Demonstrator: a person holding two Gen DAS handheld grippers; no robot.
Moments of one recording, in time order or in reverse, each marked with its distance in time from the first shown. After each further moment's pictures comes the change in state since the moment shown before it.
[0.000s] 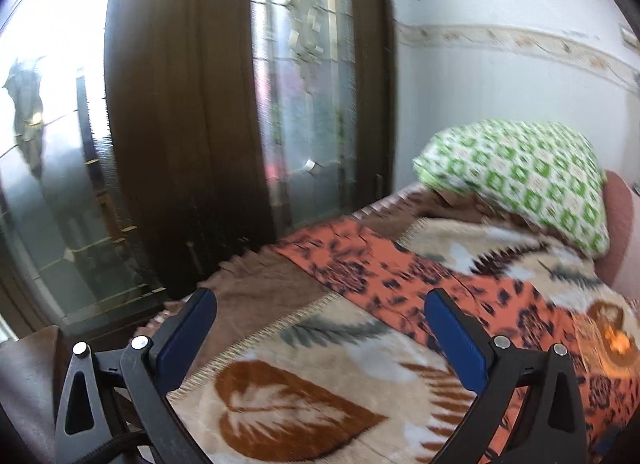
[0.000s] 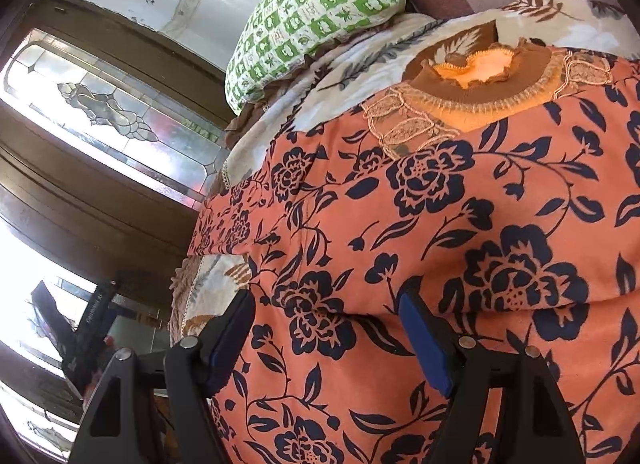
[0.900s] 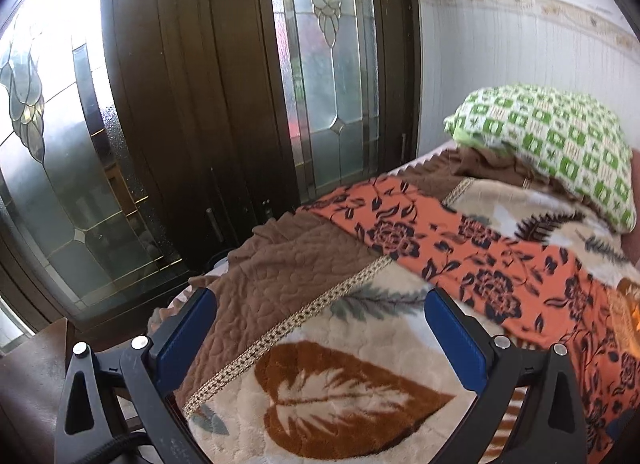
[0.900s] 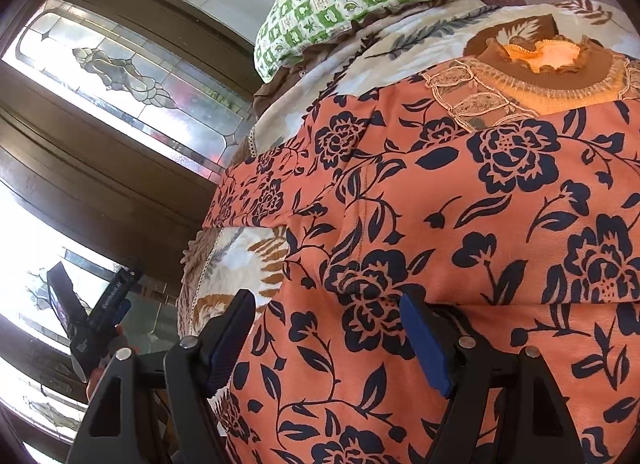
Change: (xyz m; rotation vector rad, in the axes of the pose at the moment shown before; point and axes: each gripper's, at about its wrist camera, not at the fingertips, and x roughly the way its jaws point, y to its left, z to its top) left arm 0.048 0.036 -0.011 0.043 0.178 0.042; right arm 0.037 0.040 -0.010 -0.070 0.064 0.044
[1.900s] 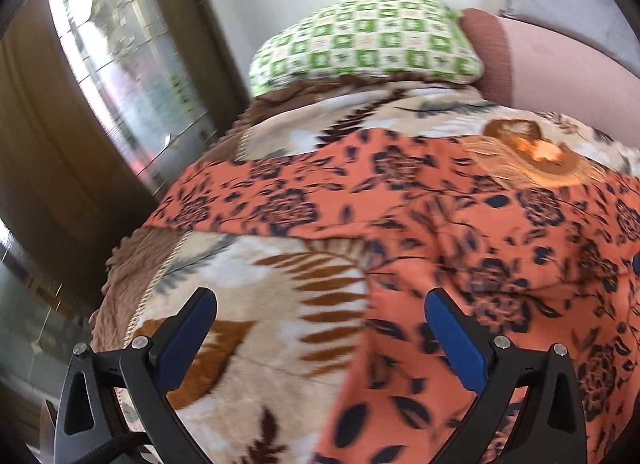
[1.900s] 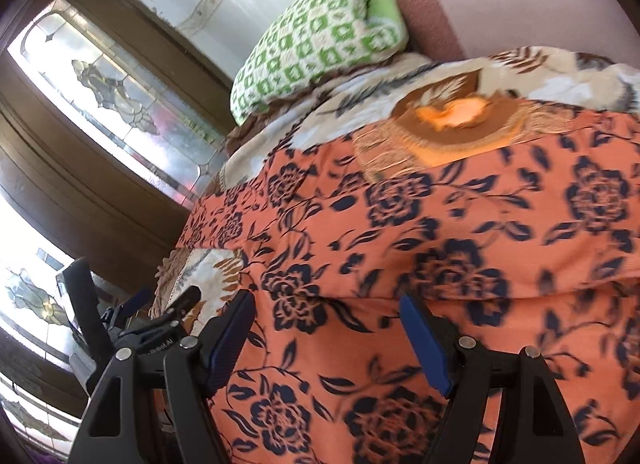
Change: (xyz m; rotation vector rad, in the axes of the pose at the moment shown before) left arm -0.070 -0.163 -0.077 0.526 0.045 -0.318; right arm -0.104 -0.032 -0.011 -0.033 -0.139 -0.143
